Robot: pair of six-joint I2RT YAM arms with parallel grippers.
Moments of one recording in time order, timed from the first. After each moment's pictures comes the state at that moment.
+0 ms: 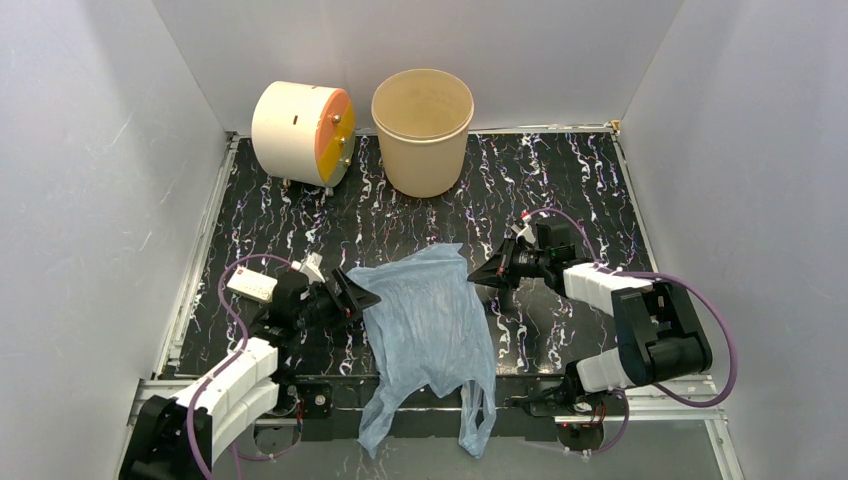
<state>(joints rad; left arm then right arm) -0.32 0.83 0.14 0.11 0.43 -0.98 0.26 1.41 0.53 0.12 -0.86 0.92</state>
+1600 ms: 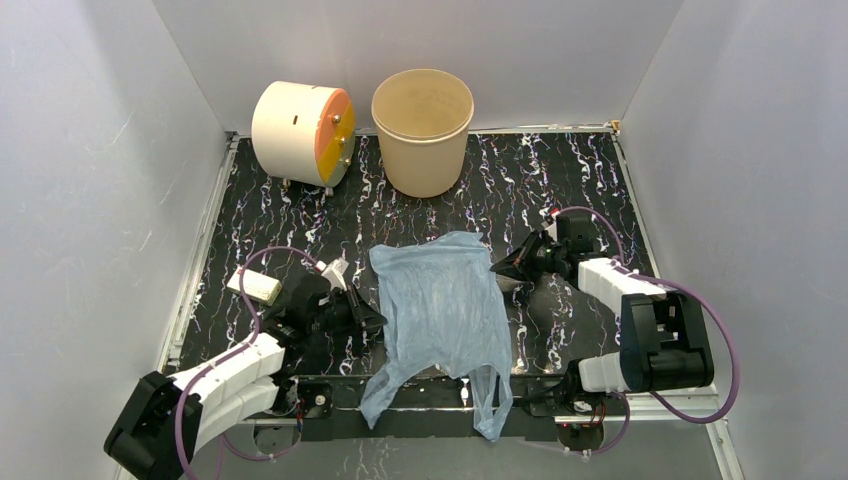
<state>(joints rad) -0.55 0.91 0.17 0.10 0.38 -0.91 0.13 1.37 0.58 -0.09 -0.67 0.86</state>
